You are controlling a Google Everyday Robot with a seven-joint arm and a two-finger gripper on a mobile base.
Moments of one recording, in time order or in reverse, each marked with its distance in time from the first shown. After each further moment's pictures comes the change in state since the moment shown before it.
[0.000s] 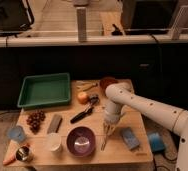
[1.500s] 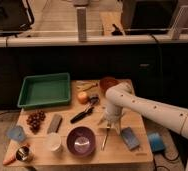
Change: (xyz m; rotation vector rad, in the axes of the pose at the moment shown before) arm 0.016 0.000 -0.022 0.032 0.231 0.149
